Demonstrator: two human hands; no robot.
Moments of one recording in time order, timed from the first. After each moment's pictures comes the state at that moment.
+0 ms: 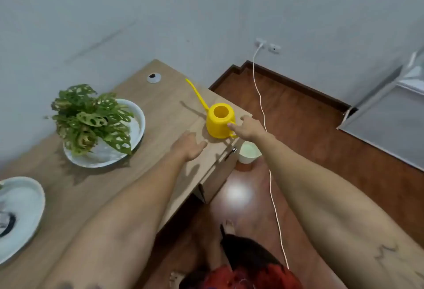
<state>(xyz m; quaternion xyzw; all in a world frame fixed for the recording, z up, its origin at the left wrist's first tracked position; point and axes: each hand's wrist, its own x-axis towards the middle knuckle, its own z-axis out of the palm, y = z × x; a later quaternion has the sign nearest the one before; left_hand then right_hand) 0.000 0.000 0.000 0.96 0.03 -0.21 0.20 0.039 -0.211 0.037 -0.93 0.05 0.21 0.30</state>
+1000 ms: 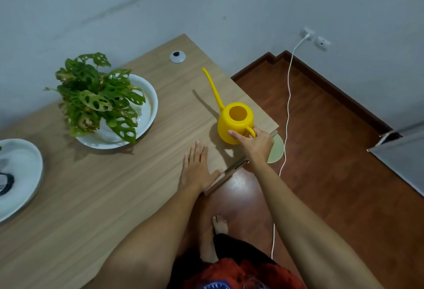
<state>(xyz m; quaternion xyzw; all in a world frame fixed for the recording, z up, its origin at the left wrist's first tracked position) -0.033 -0.018 -0.104 0.96 0.12 -0.18 0.18 0.068 -0.174 -0.042 -0.88 0.10 0.02 0.46</state>
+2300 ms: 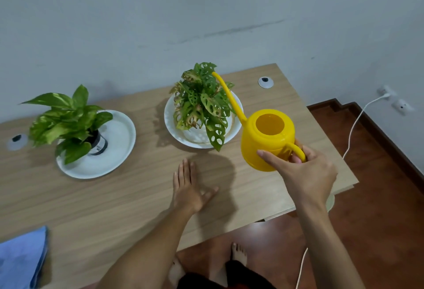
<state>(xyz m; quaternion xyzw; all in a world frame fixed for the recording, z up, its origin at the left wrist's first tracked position) -0.154 0.162 -0.113 0.91 0.34 -0.13 0.20 -0.029 -0.027 0.119 -0.88 -0.04 -0.02 0.47</state>
